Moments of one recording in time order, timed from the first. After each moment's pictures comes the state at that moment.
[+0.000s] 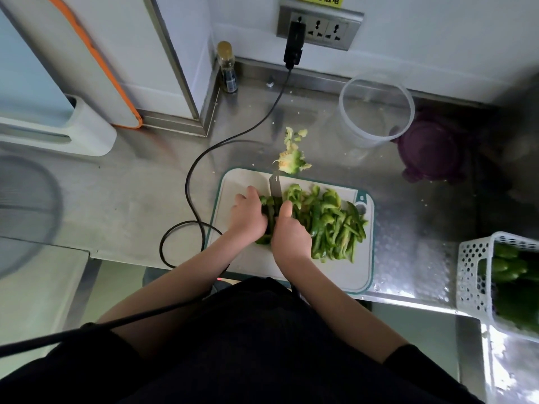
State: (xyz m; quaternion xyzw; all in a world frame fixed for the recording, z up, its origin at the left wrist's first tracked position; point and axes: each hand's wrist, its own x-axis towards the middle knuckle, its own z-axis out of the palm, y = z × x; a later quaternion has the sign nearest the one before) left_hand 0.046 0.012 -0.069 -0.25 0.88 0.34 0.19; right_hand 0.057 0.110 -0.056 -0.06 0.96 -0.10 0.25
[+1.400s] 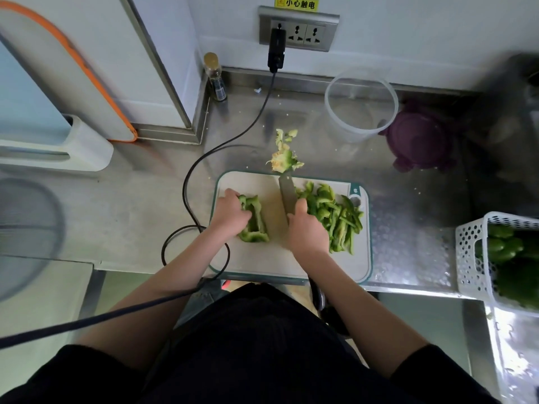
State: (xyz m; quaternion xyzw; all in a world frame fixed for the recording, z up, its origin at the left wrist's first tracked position) left_hand 0.049 -0.018 -0.062 -0.30 0.84 0.40 0.19; right_hand 0.049 0.139 -0.048 -0.03 0.96 -0.13 0.23
